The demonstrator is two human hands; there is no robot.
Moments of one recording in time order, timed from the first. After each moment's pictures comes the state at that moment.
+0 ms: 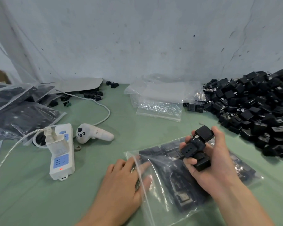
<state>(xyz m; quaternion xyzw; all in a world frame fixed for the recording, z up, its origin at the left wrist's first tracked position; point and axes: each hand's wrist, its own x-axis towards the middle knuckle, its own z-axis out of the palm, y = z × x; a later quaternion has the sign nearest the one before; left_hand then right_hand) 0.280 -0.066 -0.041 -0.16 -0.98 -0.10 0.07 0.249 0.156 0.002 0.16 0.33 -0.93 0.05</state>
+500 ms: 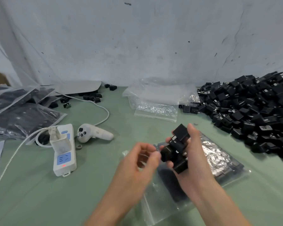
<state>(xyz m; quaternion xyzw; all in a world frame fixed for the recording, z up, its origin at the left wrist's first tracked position) 0.299 -0.032 0.002 -0.11 -0.78 -0.61 0.07 0.273 0.110 0.015 0.12 0.45 -0.89 0.01</state>
